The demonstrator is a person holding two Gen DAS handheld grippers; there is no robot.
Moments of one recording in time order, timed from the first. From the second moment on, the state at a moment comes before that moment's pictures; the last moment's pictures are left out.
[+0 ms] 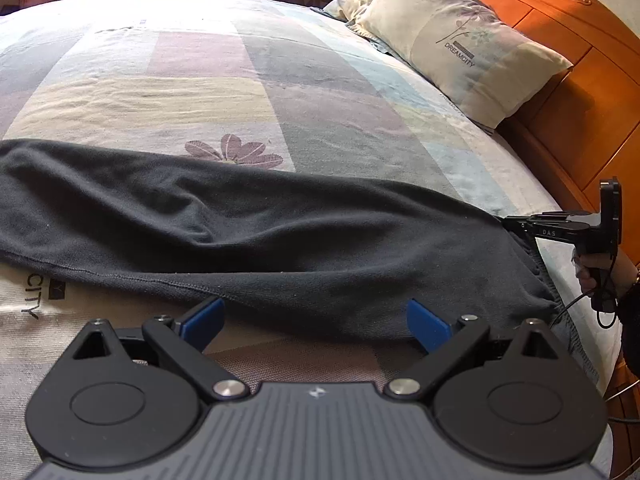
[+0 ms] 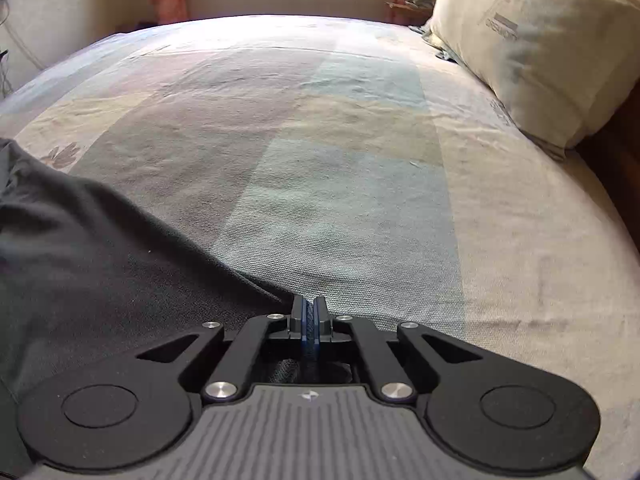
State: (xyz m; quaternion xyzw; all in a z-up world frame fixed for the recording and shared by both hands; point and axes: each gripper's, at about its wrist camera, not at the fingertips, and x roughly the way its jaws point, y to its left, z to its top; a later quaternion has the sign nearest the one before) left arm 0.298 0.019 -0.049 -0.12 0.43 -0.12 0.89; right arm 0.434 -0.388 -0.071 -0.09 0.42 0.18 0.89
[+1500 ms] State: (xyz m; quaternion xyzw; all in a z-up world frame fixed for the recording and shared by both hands) left arm 0.168 0.072 -0.057 -0.15 0.47 -0.03 0.87; right arm 0.290 -0.168 -0.031 -0.02 0.36 0.33 0.87
